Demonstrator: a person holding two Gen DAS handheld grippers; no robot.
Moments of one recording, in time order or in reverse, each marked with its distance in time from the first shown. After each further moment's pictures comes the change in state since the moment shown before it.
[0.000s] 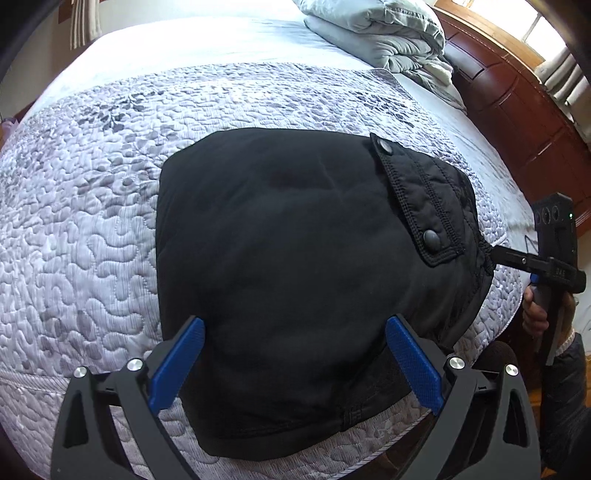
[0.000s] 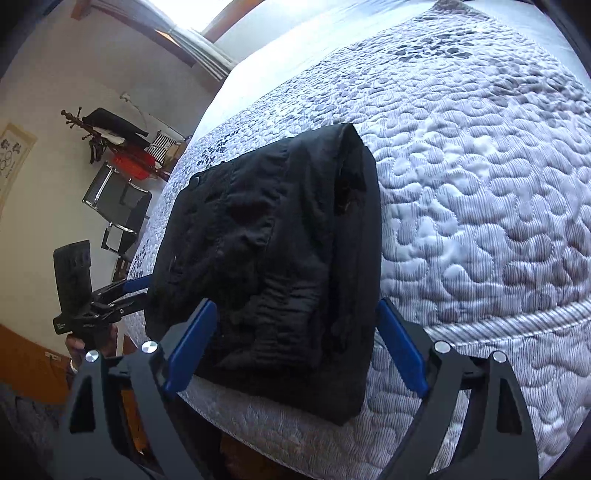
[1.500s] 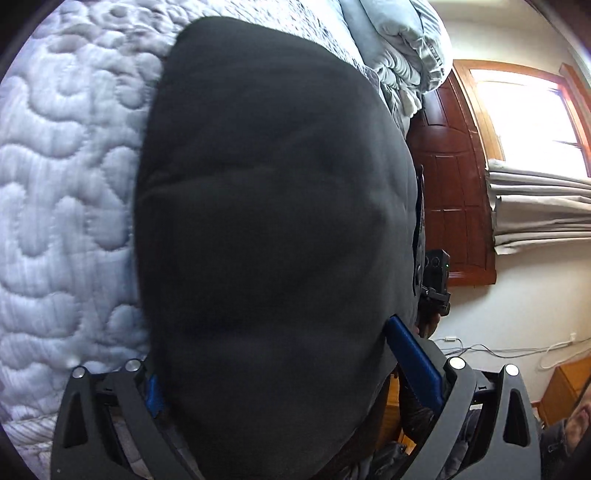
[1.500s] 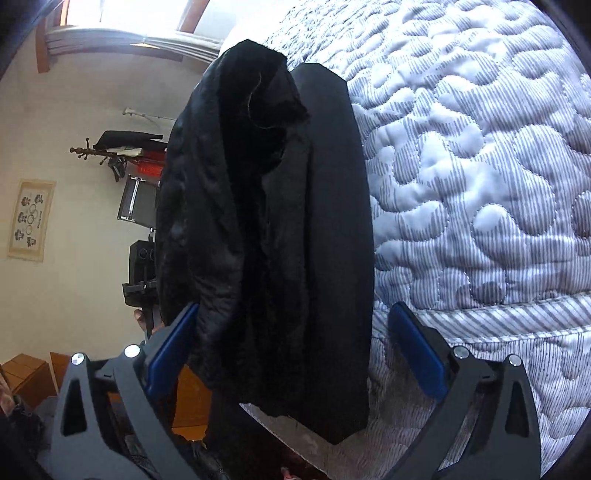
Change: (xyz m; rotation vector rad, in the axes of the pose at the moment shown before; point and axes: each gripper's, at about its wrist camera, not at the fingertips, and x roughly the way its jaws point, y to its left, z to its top) left arm 0.069 0.124 -0.006 -0.363 0.197 -0.653; right arm 0.020 -0.071 -0.009 0.222 0.177 0.239
